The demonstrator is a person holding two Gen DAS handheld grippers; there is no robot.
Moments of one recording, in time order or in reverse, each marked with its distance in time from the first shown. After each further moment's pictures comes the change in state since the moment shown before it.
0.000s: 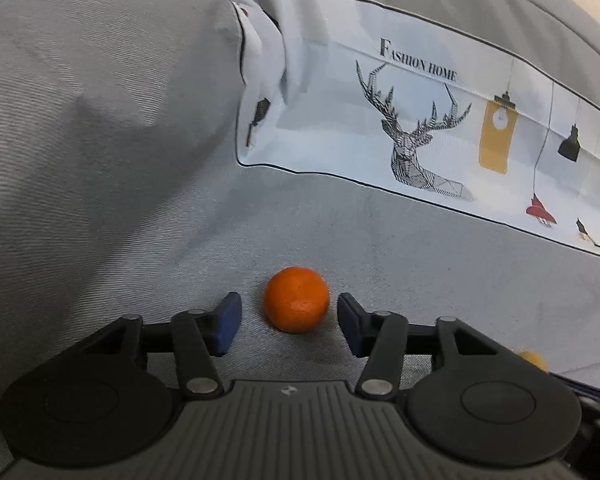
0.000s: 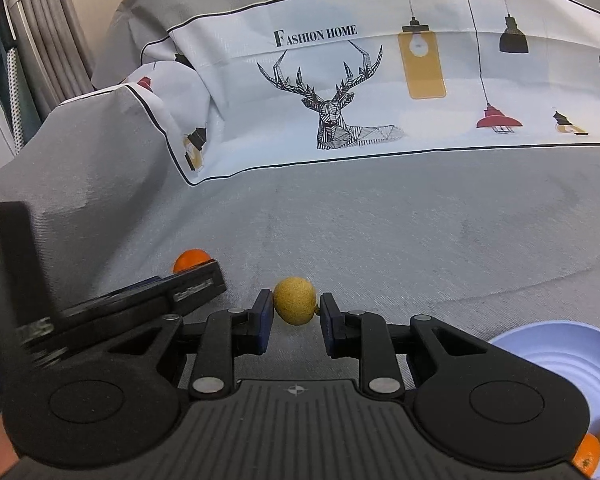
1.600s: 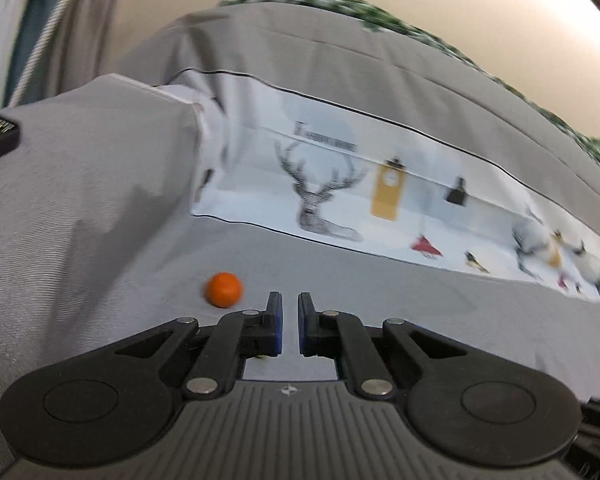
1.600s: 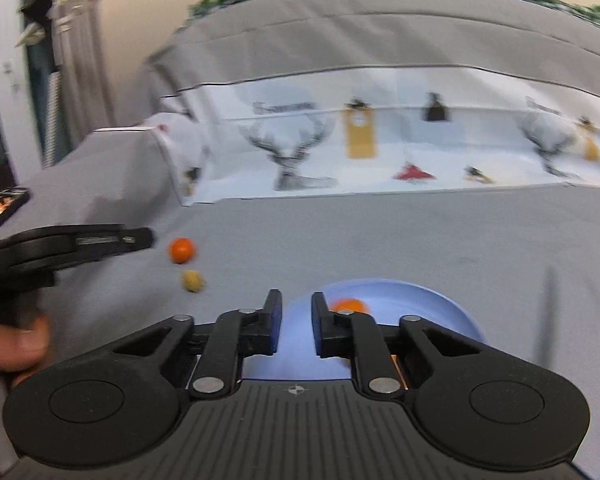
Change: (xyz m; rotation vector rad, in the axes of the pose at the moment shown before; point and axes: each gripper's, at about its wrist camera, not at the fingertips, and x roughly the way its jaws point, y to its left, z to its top) left arm -0.148 0.000 -0.032 -0.043 -0.180 -0.198; right arm -0.147 -0.035 -0.061 -0.124 -0.191 -0.016
